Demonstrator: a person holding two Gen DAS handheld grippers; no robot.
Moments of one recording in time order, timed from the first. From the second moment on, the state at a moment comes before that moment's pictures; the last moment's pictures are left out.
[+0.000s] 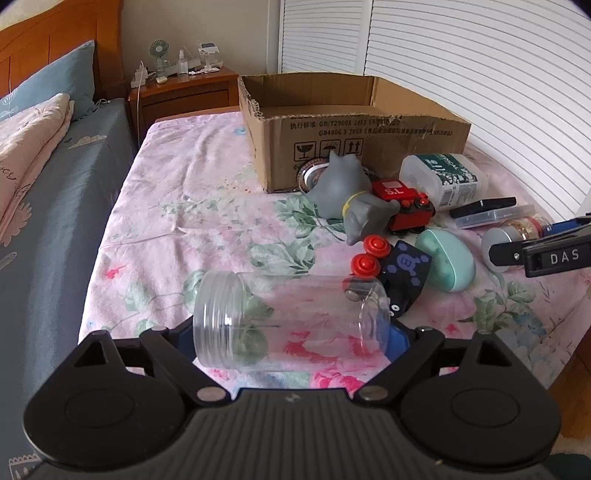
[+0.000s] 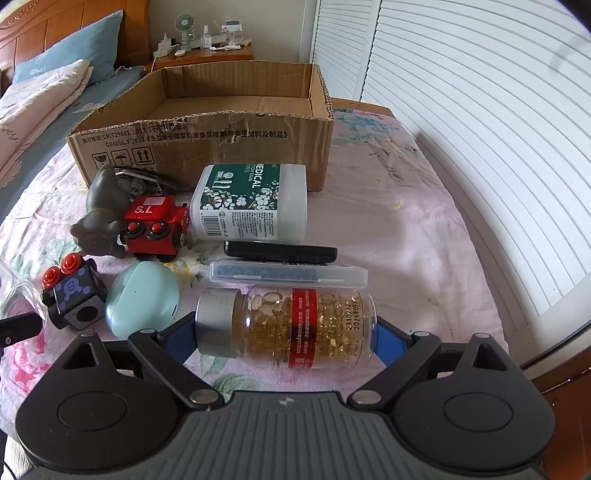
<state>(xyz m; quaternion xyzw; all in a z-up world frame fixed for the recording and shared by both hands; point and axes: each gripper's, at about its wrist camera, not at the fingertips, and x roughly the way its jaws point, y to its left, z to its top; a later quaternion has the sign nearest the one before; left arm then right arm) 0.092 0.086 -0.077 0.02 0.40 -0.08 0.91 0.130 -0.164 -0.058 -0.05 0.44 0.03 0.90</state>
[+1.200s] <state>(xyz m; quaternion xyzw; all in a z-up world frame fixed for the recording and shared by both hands) 0.192 0.062 0.040 0.05 0.38 -0.16 0.91 0.166 -0.186 0.040 -0.07 0.40 0.17 0.90</state>
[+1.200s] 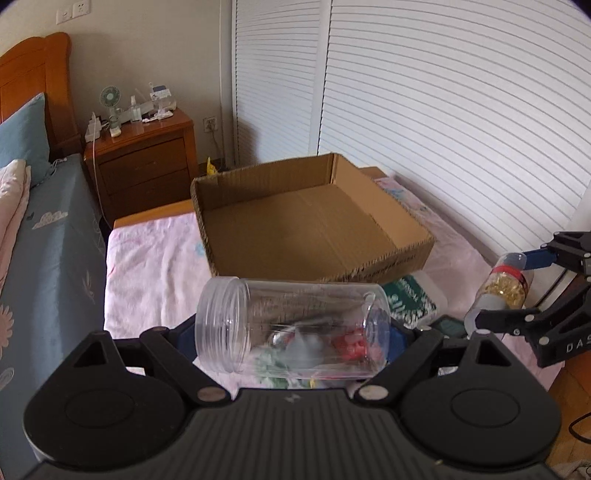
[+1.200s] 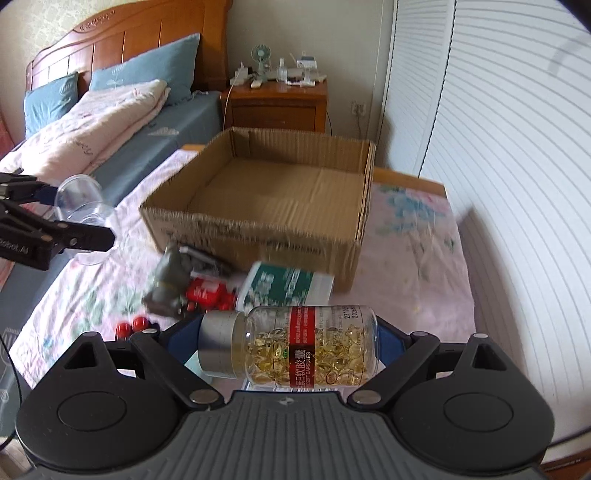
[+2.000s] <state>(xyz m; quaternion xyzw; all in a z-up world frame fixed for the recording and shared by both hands) 0.332 0.046 0.012 0.03 0.40 -0.11 0.91 0.250 -0.182 0.049 -0.07 0.38 0.17 0.91</state>
